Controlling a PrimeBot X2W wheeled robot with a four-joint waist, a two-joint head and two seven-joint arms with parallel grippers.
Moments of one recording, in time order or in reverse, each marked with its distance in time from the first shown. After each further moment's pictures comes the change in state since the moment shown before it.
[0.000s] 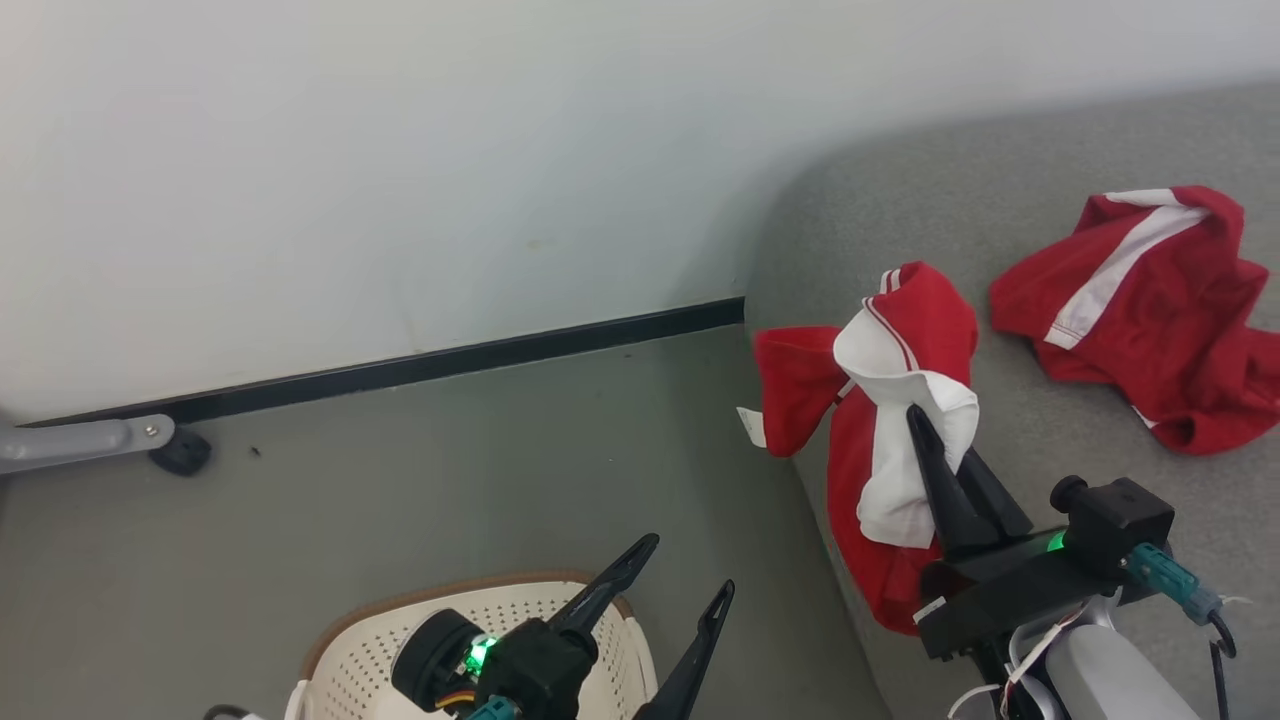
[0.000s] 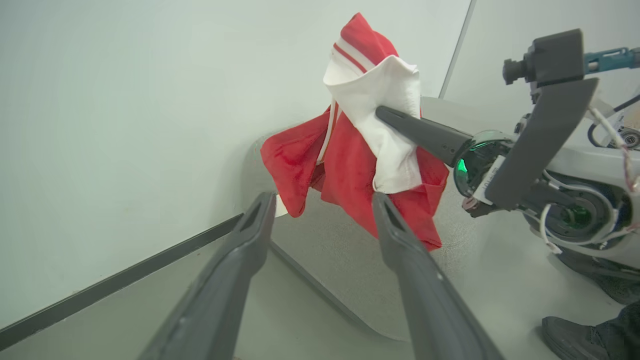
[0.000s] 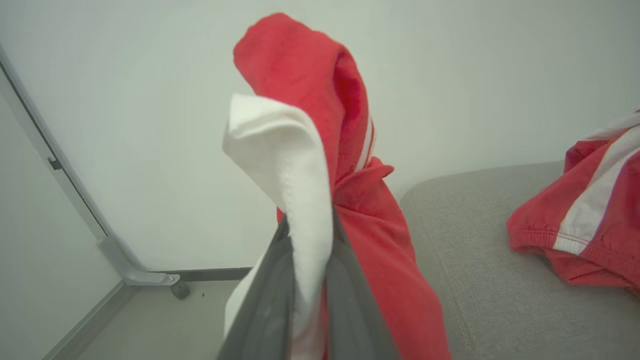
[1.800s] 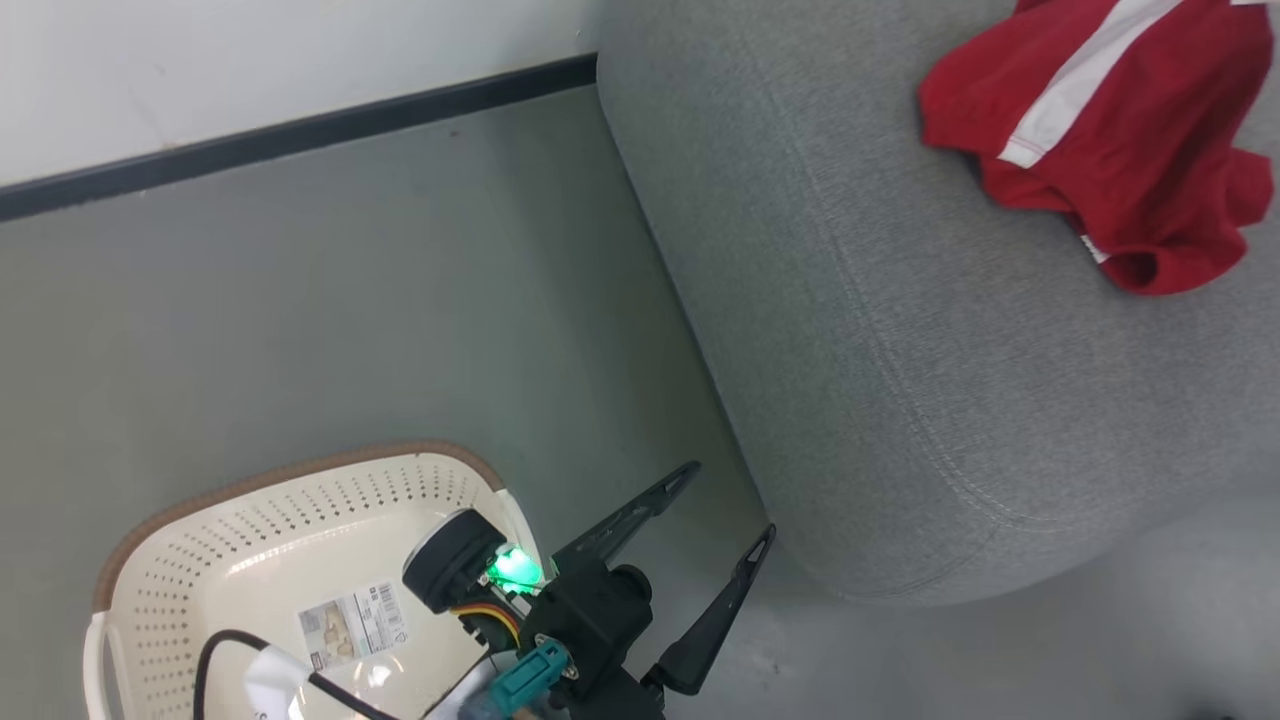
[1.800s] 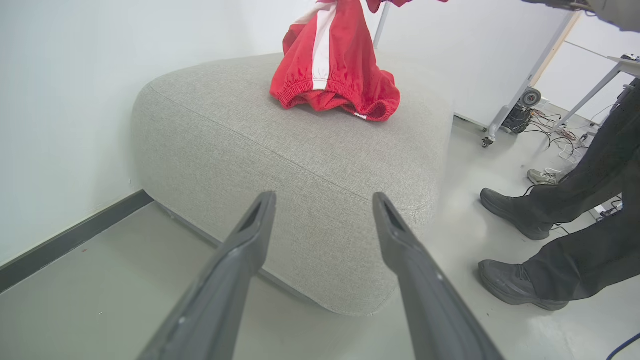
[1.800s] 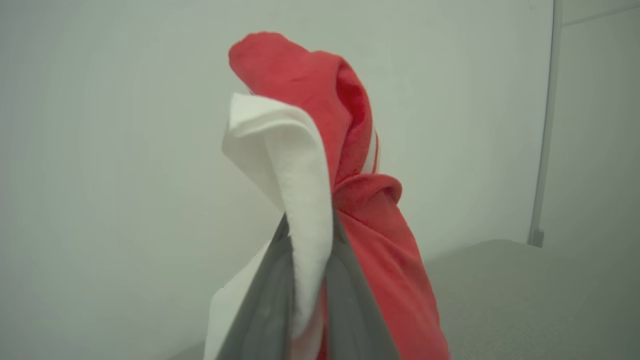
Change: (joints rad) left arm -0.149 0.043 -0.056 -0.072 0.076 -0.027 0.114; right arm -0.524 -0.247 -0.430 0.160 0.088 -0.021 -0.032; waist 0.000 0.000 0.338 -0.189
